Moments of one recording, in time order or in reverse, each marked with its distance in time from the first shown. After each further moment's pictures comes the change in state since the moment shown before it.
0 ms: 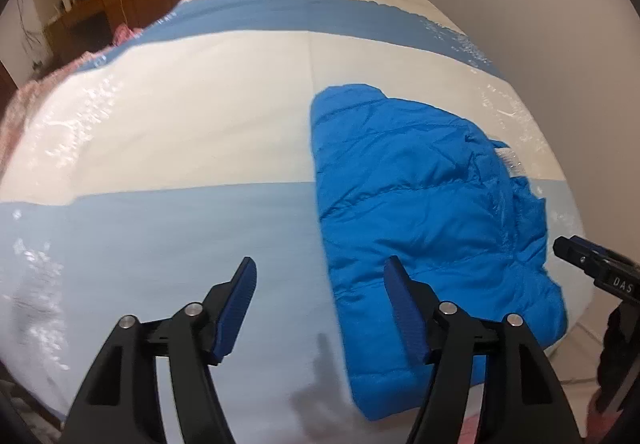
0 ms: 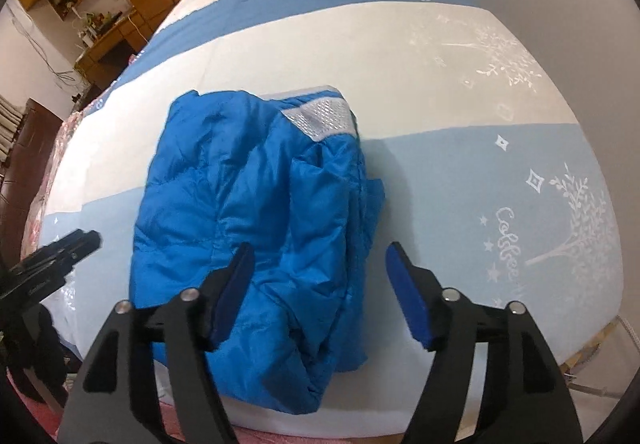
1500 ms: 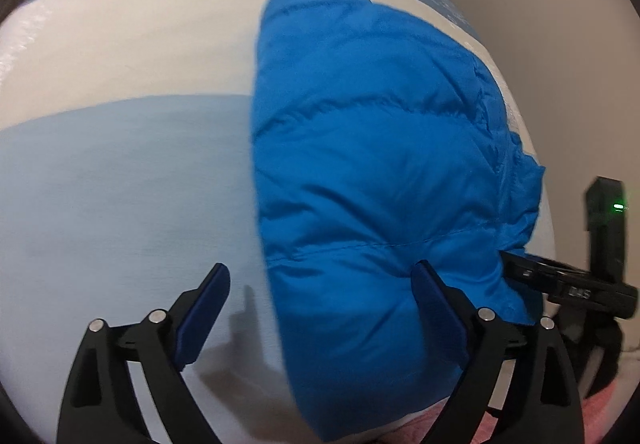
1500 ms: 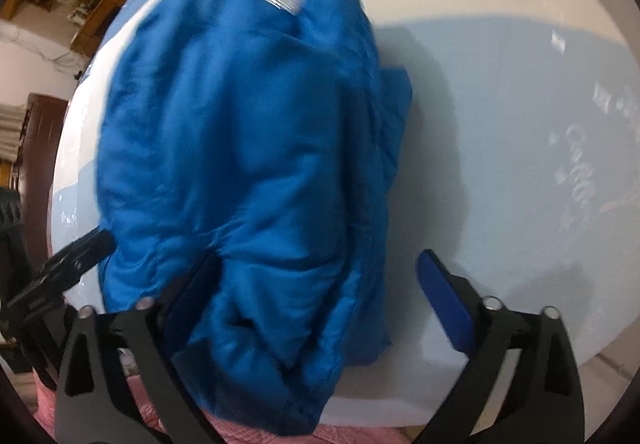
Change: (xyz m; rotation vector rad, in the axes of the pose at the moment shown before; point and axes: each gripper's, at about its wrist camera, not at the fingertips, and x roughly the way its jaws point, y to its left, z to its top) left arm 0.085 -0.016 -0.019 -0.073 0.205 -0.263; right arm 0.086 -0.025 -0.025 0.124 0.289 0.162
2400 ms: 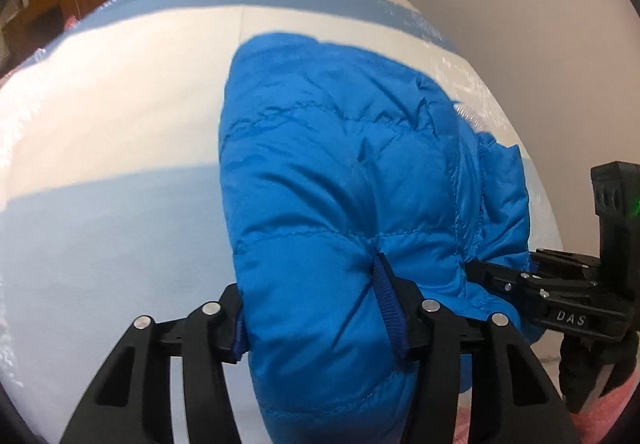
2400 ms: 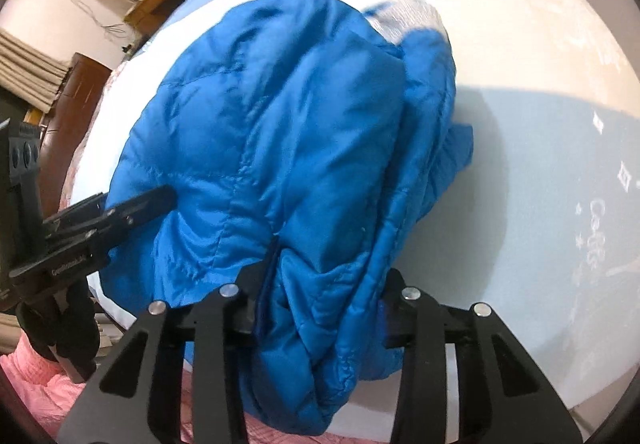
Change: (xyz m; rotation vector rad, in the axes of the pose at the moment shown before) left arm -0.034 -0.049 0.002 0.111 -0.151 0.093; right arm -0.042 0.050 -0.011 -0.265 -0.132 0.052
